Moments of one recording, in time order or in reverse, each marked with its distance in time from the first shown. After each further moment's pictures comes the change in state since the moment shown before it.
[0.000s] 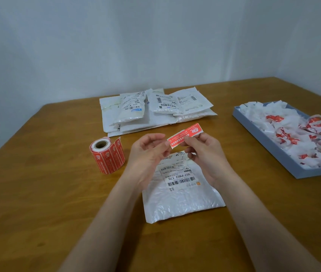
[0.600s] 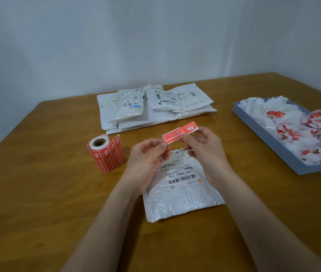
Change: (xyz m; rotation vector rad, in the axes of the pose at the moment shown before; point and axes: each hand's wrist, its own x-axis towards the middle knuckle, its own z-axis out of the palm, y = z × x) left_hand -0.004 -0.010 -0.009 0.013 -0.072 -0.025; right_hand -0.005 0.001 0.005 -0.087 0.061 -0.079
